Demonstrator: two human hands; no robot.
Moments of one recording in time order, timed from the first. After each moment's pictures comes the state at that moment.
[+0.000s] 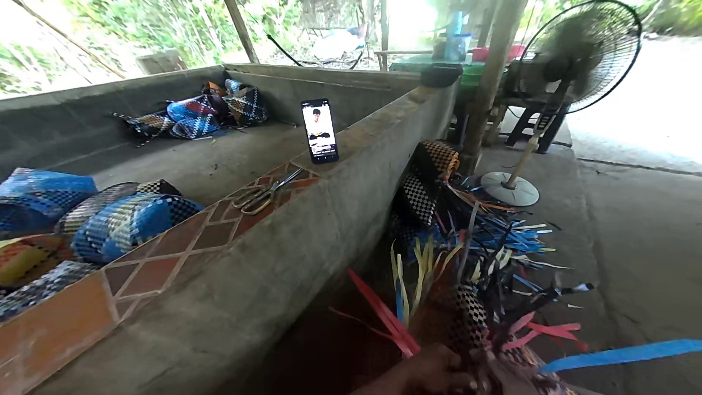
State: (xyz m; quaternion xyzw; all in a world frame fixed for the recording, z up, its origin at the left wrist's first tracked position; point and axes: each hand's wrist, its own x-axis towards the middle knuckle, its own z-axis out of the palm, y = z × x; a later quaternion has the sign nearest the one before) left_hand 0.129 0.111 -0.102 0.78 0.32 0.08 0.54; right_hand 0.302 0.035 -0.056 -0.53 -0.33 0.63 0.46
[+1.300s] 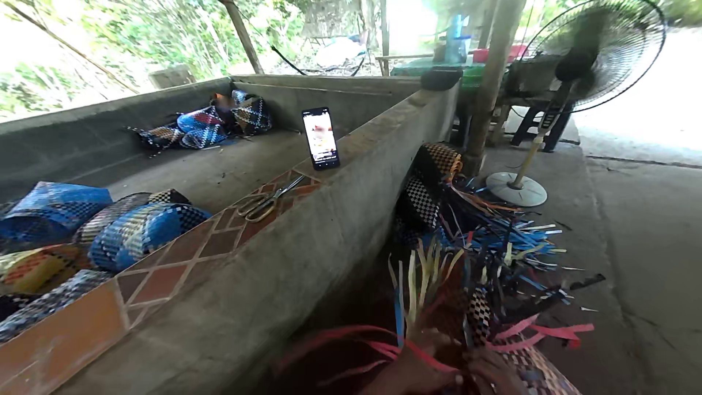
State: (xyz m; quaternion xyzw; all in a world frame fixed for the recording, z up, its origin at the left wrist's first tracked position) left_hand 0.098 0.102 -0.089 0.80 0.39 0.20 0.41; right_hand 0.317 0.058 -0.104 -0.47 -0.76 0.26 0.37
